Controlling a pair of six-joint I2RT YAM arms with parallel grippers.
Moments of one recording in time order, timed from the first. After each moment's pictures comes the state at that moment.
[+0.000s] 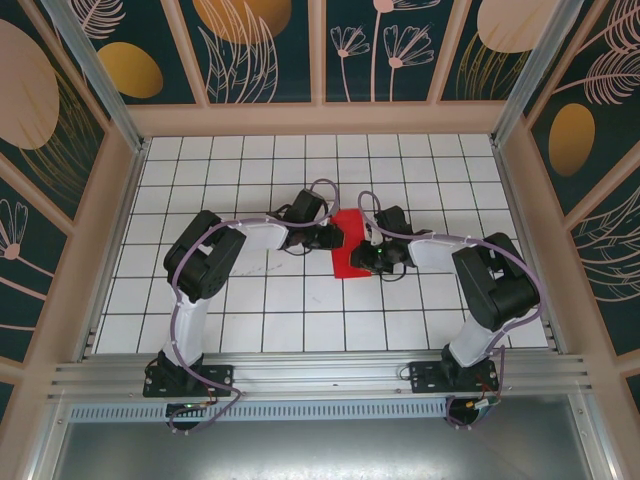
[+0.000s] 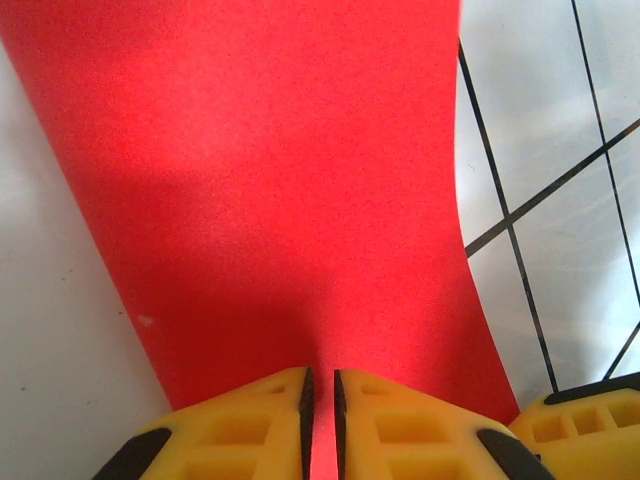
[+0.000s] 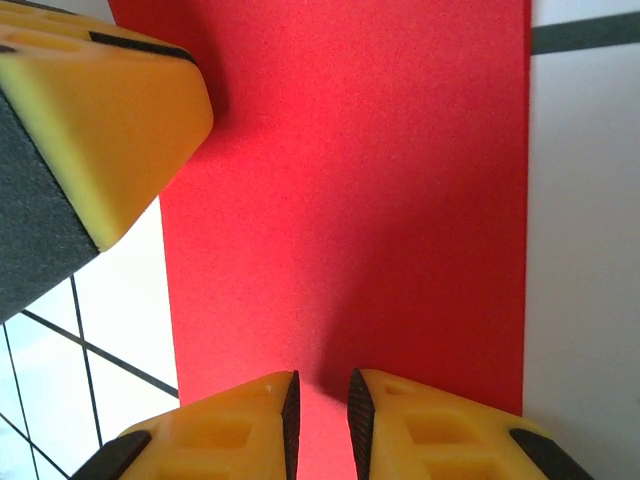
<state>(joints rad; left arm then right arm) -0.65 2.10 1.26 -0.04 0.40 -0.54 0.47 1.68 0.78 -0.17 -0.42 0.58</state>
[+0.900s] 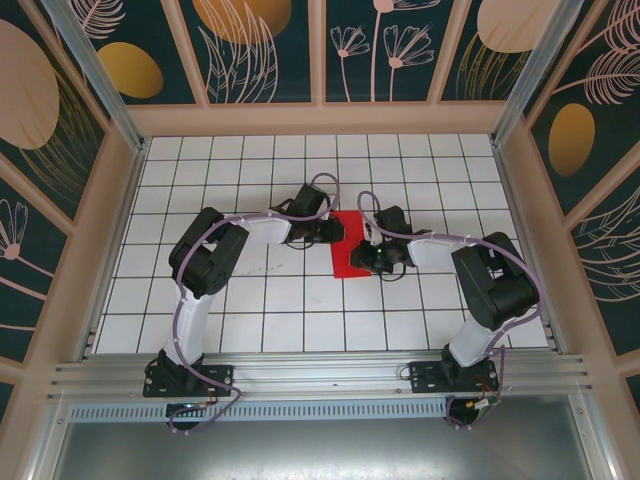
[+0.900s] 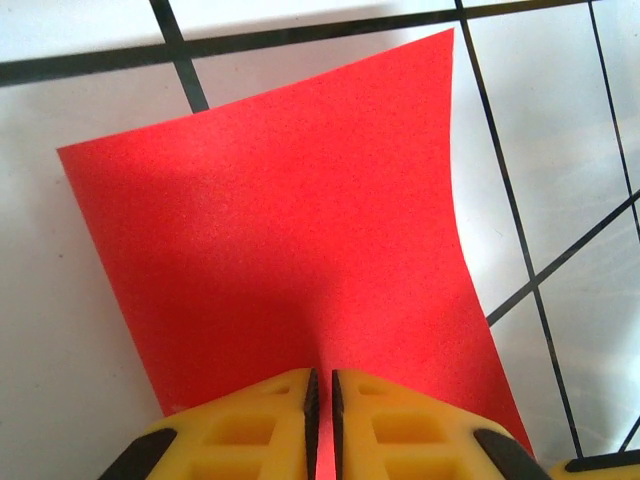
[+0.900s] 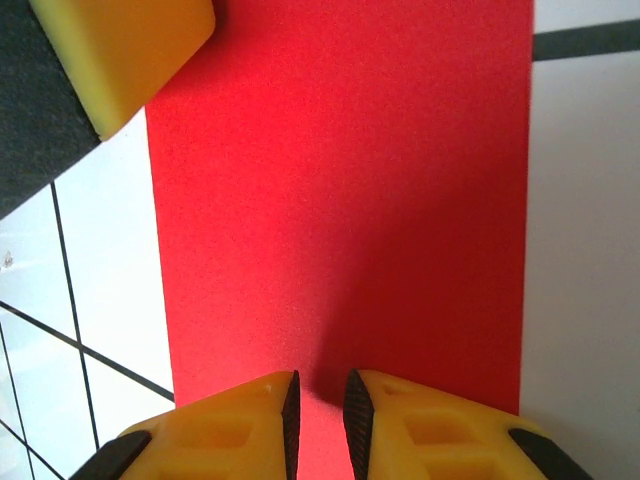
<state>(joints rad) -0.63 2.16 1.35 -0.07 0.36 -0.54 0.47 1.69 0.78 -0.17 -0.41 0.58</state>
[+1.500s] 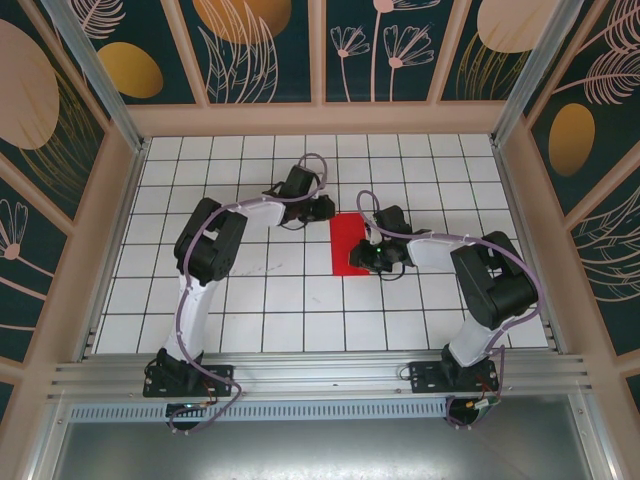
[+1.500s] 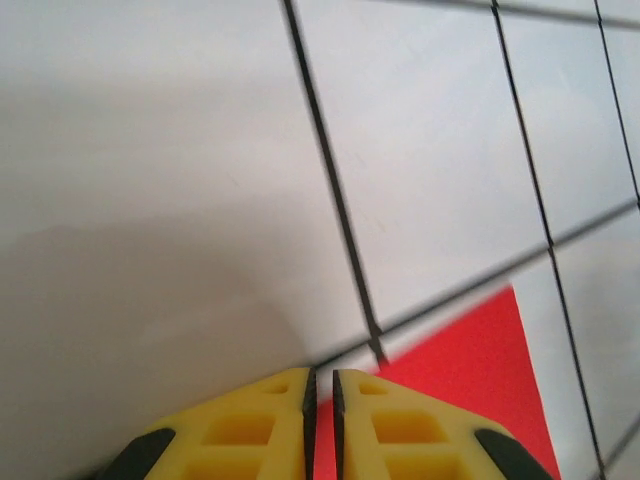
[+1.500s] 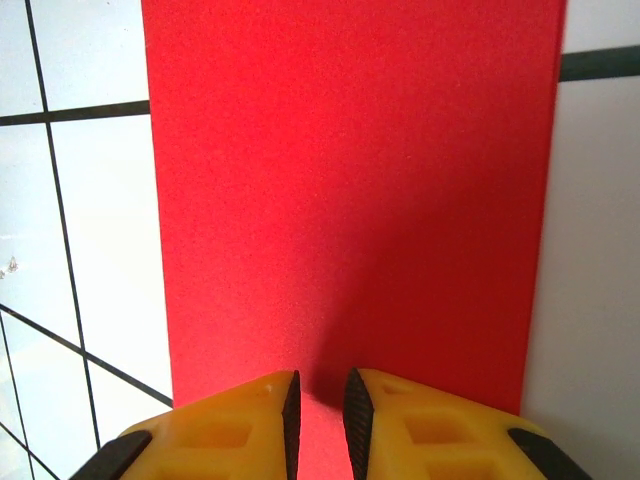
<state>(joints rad) -0.52 2.28 1.54 -0.07 0.33 -0.55 0.47 1.70 0.78 -0.16 -0.41 0.58</state>
